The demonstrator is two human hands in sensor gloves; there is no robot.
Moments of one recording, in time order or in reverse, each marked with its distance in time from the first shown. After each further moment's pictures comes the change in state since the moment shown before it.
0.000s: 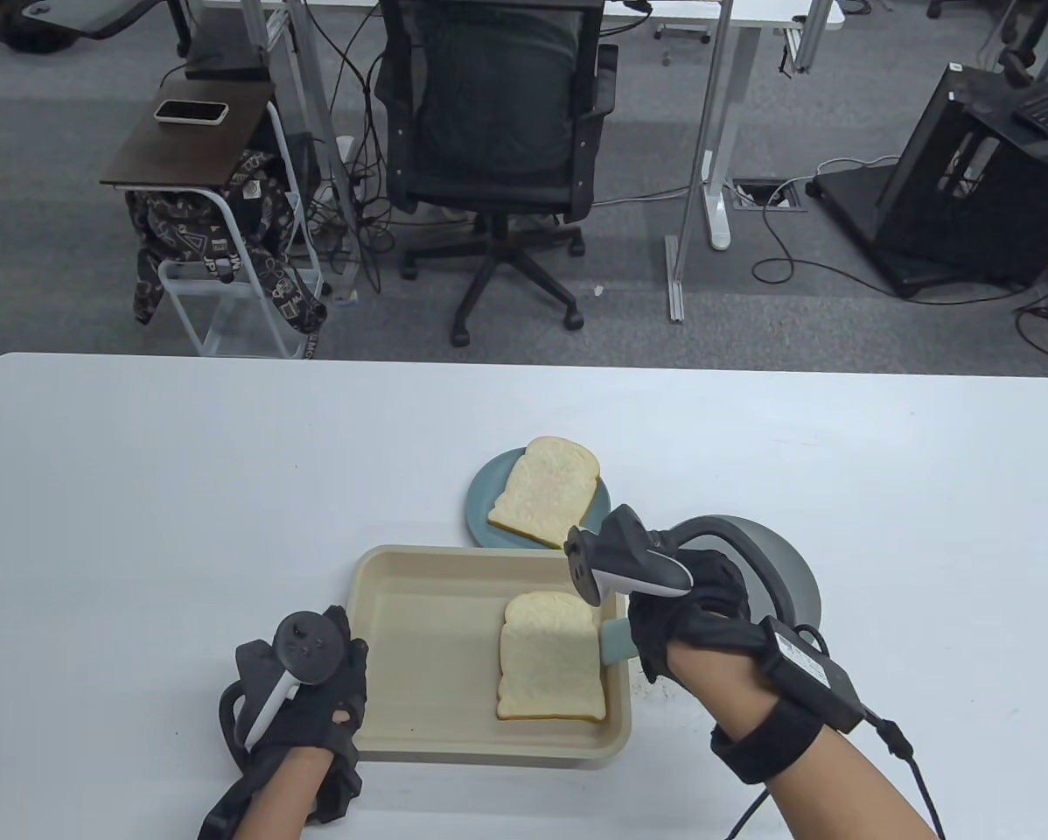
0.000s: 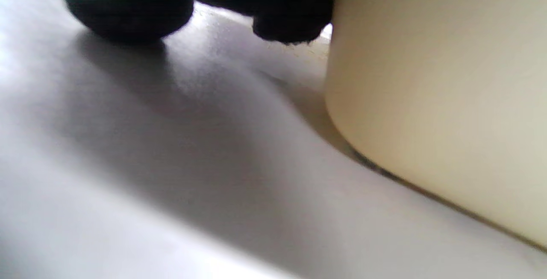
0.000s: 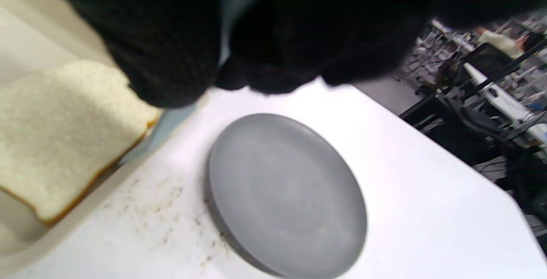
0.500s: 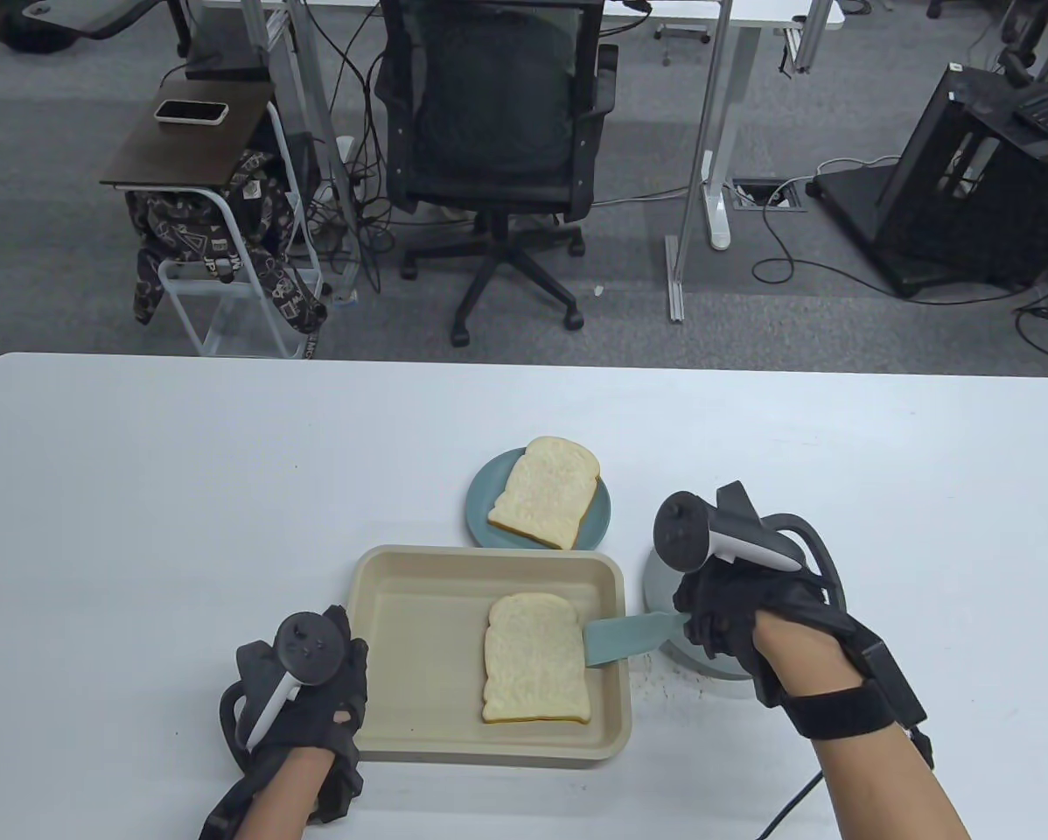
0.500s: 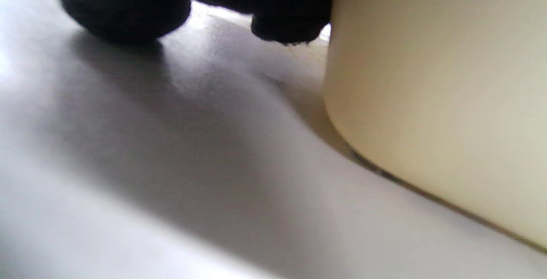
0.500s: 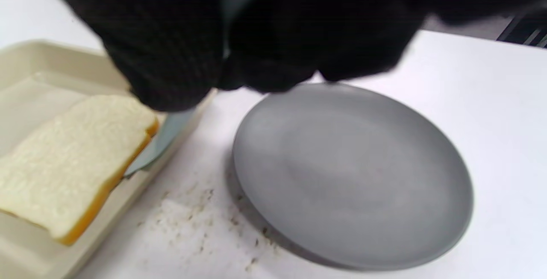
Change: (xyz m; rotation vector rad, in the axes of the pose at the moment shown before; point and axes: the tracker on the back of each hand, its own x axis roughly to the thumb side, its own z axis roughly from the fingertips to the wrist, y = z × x) left_hand 0.000 -0.001 0.000 0.013 0.002 -0.001; right_hand -0.062 0.050 -0.032 0.002 -0.162 -0.398
